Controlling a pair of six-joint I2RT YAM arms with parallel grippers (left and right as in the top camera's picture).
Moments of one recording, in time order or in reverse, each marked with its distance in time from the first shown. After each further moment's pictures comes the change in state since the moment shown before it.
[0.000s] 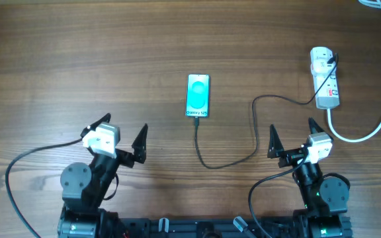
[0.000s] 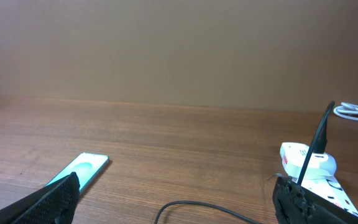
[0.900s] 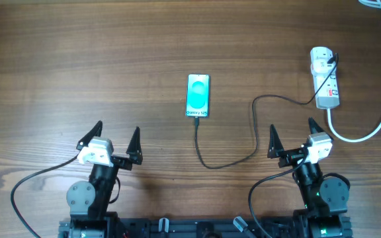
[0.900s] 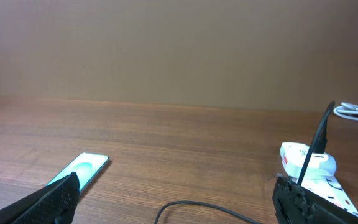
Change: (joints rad) left arm 0.049 -0.282 -0.229 0.083 -0.081 -0.074; right arm 0.000 0.000 0.000 0.000 0.000 0.000
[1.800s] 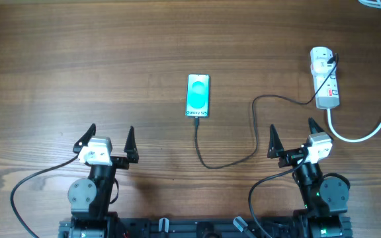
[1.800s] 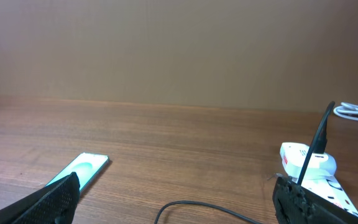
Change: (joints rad) left arm 0.000 0.000 -0.002 -0.046 -0.100 0.069; right arm 0.000 0.000 0.000 0.000 0.000 0.000
